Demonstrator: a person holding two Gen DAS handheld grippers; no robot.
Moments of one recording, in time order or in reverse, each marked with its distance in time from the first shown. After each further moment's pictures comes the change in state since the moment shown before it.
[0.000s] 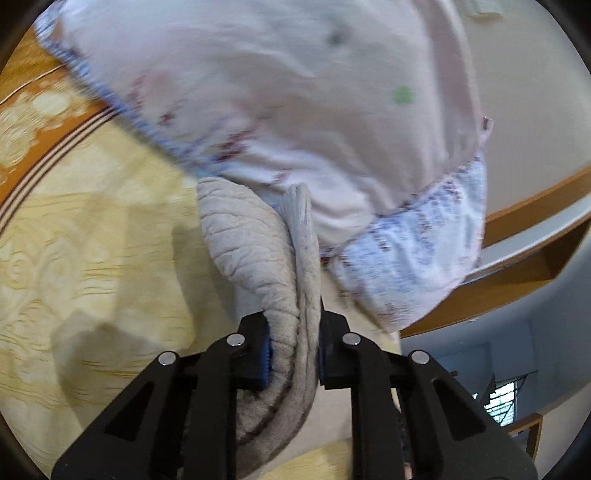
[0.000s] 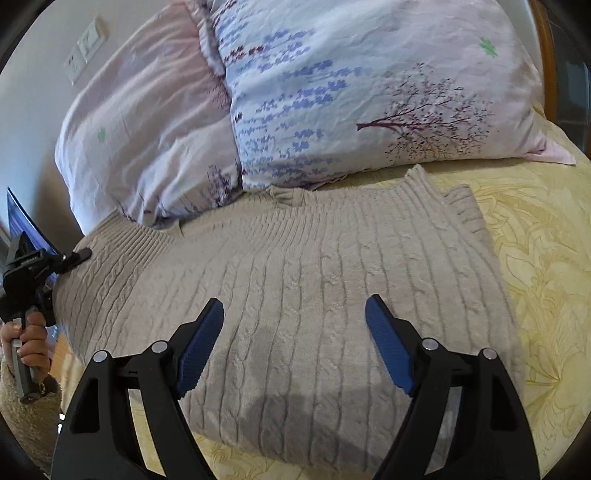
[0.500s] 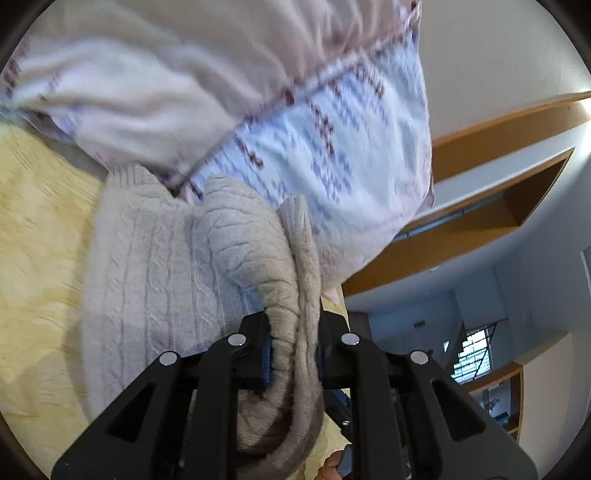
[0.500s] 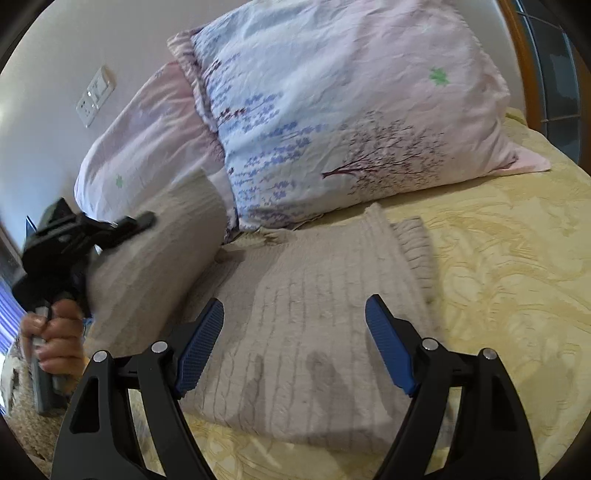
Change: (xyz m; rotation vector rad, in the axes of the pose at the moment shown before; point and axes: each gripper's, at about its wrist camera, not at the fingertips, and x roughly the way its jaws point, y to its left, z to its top) left arm 0.116 -0.118 -0.058 0.103 0.181 -0.183; right arm -0.051 -0.038 0.003 0.050 -0.112 0.061
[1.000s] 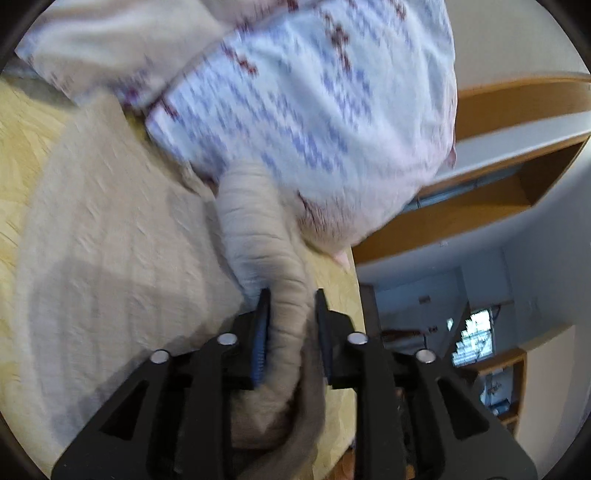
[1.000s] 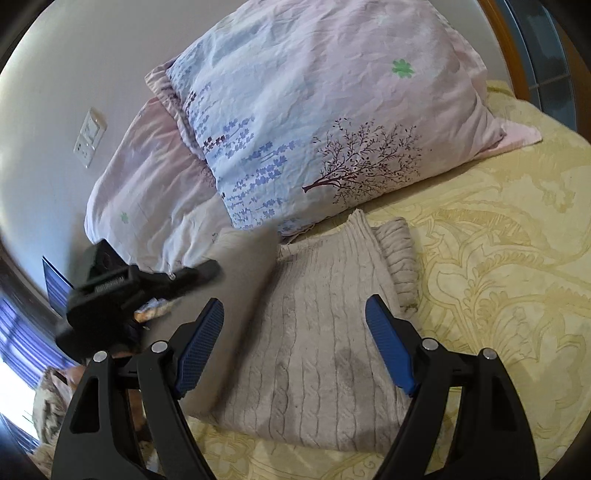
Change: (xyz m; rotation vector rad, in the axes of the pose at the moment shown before) left arm 0.073 -0.004 -0.030 -0.011 0.142 0.008; right arm -0.009 -0.031 0.010 0.142 -0.011 0.090
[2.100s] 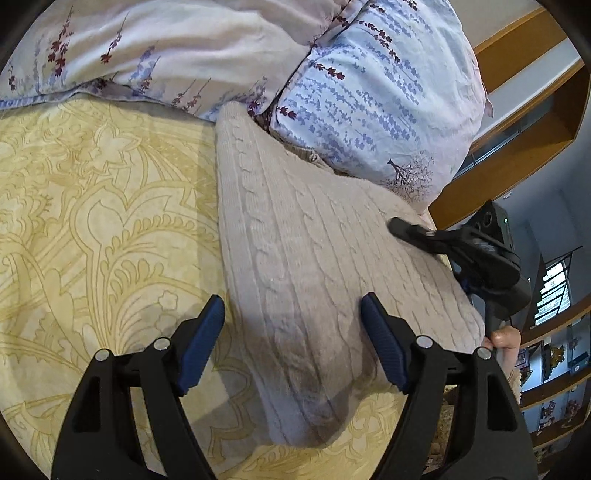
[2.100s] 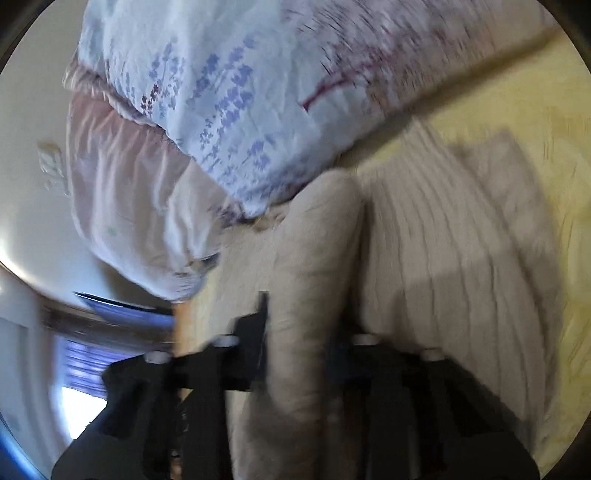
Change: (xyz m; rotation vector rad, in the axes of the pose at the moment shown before) left arm -0.064 0.050 -0.029 0.198 -0.005 0.329; right arm 0.112 -0.001 0.023 0.235 0.320 0.110
